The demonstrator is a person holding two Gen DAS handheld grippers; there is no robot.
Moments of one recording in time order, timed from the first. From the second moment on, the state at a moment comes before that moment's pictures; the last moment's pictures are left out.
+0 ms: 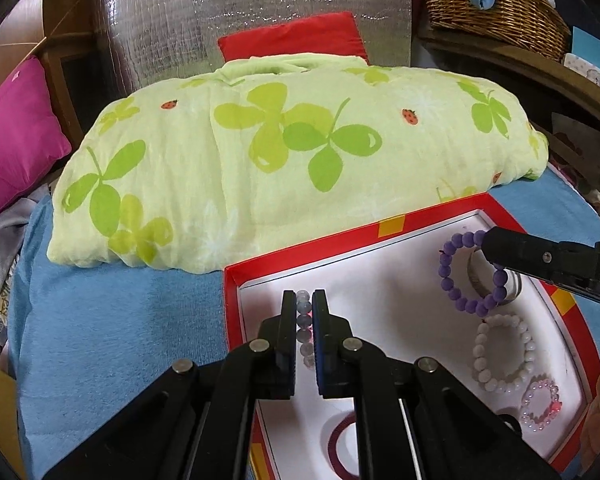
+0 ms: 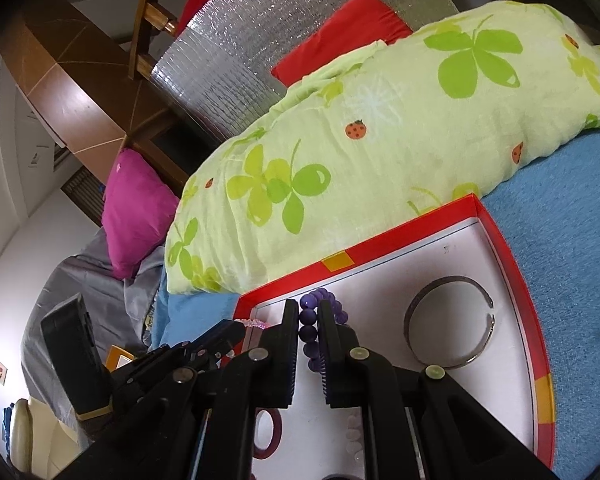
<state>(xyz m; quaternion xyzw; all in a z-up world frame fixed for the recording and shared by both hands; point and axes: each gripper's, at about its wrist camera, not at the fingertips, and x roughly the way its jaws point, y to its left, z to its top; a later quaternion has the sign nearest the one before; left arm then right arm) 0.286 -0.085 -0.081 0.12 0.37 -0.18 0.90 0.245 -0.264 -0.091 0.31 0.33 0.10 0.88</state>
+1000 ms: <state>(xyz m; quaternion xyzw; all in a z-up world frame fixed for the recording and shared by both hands) 0.290 -0.090 -0.103 0.16 0.39 -0.15 0.89 0.250 -0.271 -0.112 0.32 0.36 0.07 0.87</state>
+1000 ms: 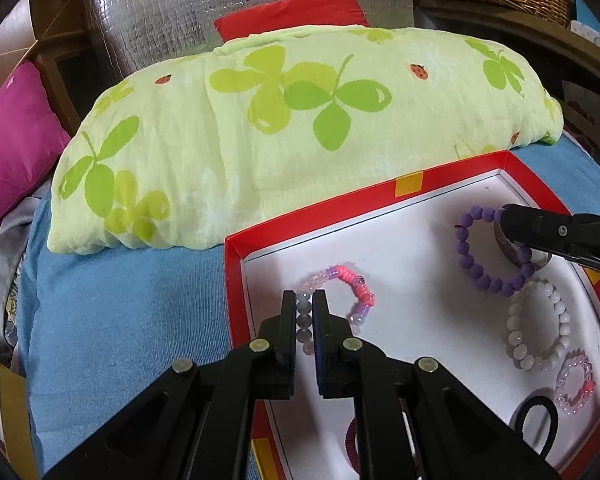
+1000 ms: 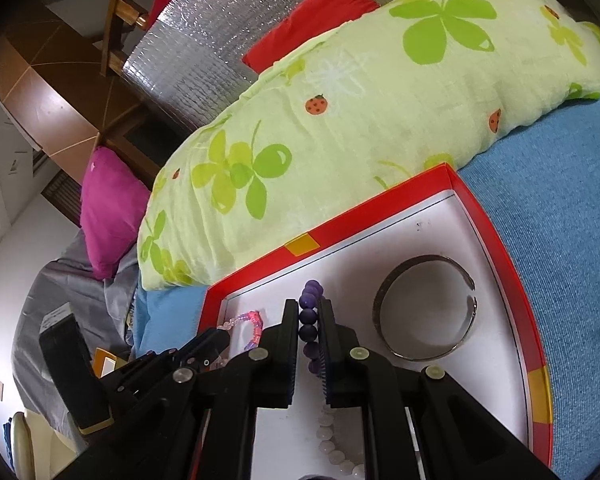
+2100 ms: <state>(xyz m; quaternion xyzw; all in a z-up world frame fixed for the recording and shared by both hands) 0.214 -0.053 -0.021 0.15 0.31 -0.03 0.94 0.193 -0.270 -0.063 0.25 0.34 0.01 0.91</state>
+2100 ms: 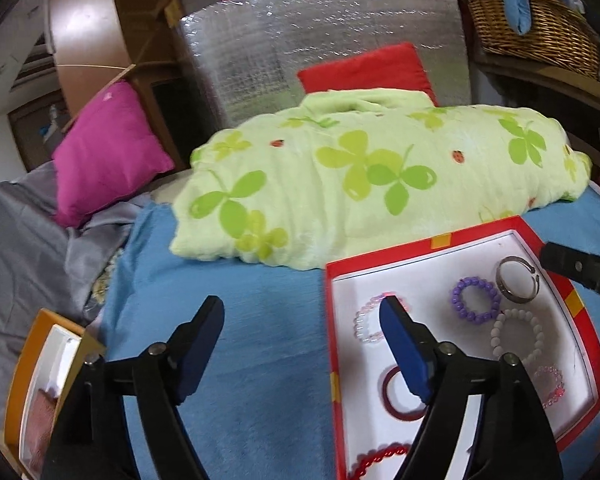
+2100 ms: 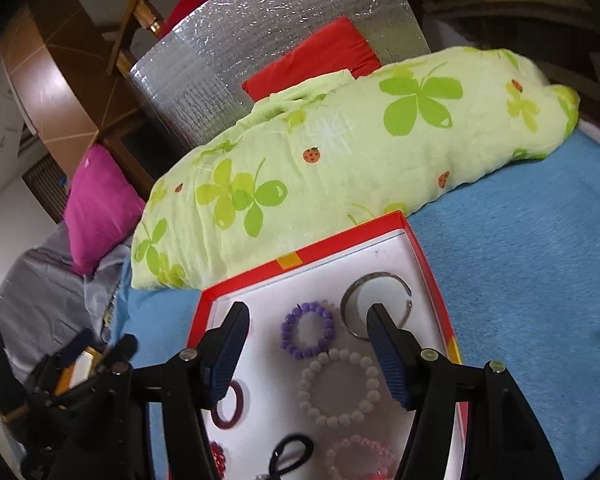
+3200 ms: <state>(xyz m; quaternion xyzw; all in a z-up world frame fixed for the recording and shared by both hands) 0.043 -0.017 -0.012 0.08 0.32 -0.03 0.94 -0.018 -0.252 -0.028 0.10 0.36 -0.06 0.93</state>
